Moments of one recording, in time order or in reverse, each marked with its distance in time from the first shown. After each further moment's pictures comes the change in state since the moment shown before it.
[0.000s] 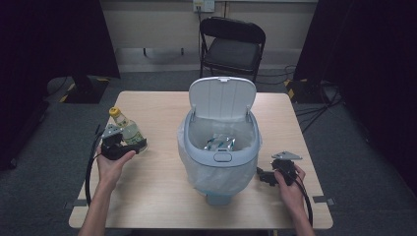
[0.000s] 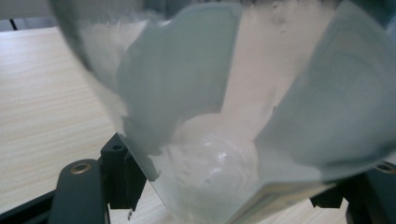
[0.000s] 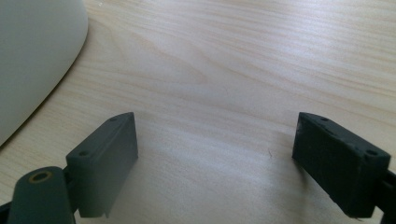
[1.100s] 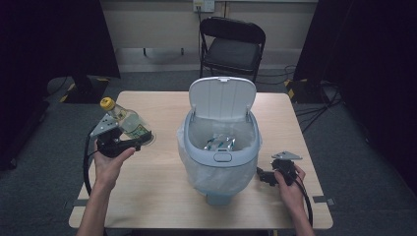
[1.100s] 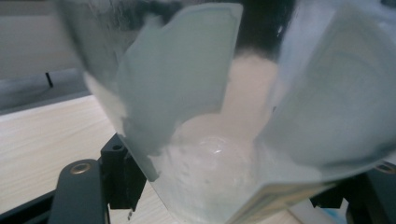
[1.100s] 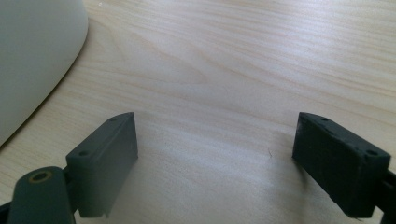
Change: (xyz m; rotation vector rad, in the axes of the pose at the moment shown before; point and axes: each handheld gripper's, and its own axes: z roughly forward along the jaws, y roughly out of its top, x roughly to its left) left arm -0.051 0.055 -0.053 -0.176 -0.142 0.085; right arm 0.000 0.000 0.000 0.000 0.000 0.001
